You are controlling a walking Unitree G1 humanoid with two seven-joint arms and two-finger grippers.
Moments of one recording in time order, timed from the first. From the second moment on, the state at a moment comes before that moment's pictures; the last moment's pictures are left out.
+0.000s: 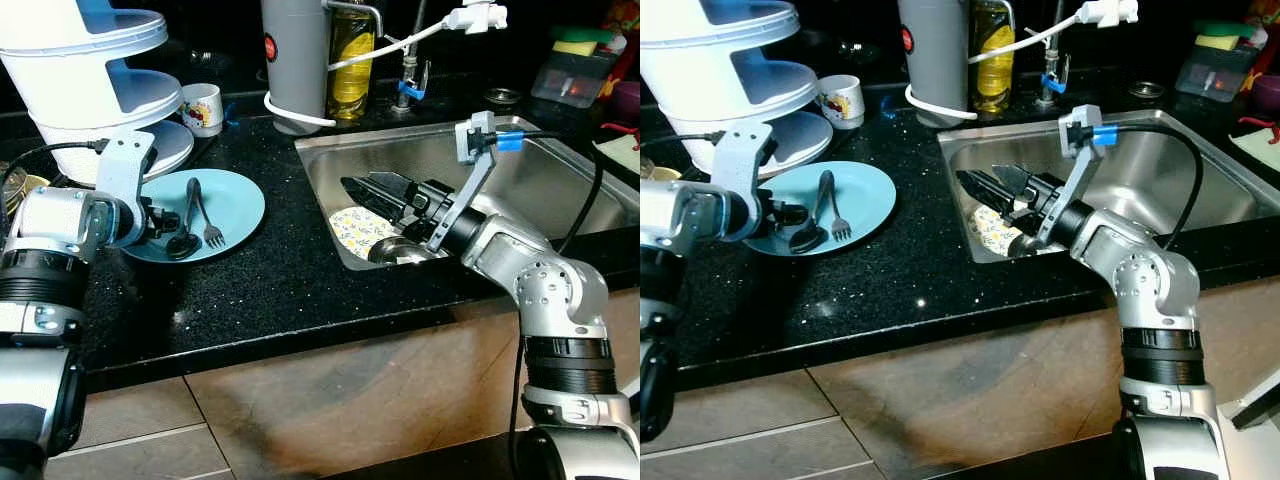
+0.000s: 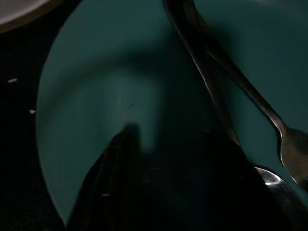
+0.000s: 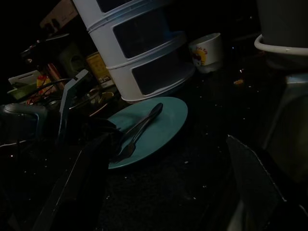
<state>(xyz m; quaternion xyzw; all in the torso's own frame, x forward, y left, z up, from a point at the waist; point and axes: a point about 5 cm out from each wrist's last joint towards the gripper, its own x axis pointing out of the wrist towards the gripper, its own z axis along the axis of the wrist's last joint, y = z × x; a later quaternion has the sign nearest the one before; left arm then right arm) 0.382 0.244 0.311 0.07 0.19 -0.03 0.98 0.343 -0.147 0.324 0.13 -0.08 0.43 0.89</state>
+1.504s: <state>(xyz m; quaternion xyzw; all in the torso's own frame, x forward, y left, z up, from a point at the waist) 0.385 0.226 0.323 0.06 0.16 -0.08 0.98 0.344 -0.159 0.330 0.15 -0.09 0.41 0.89</state>
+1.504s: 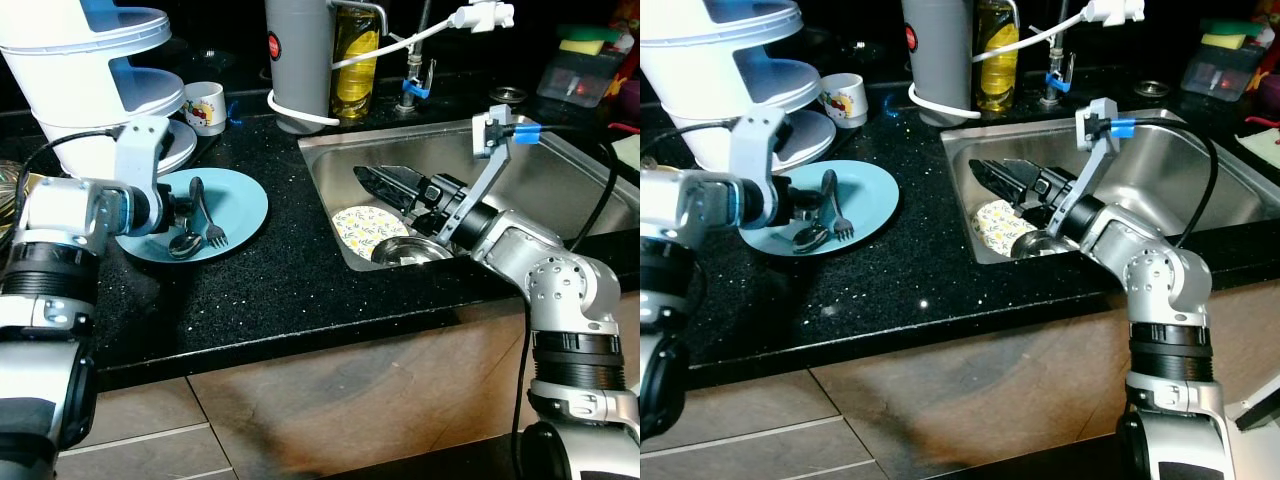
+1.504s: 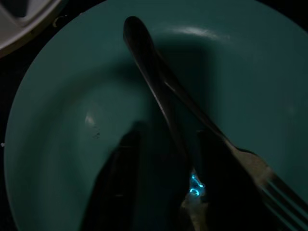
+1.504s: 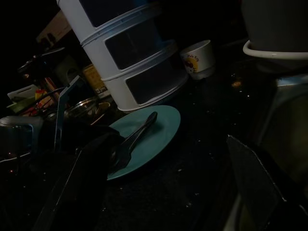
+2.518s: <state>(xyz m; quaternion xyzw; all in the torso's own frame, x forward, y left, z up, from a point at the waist) 0.387 0.241 0.307 0.12 0.18 -0.04 0.98 0.346 -0.161 0.327 0.17 -0.08 0.41 0.89</state>
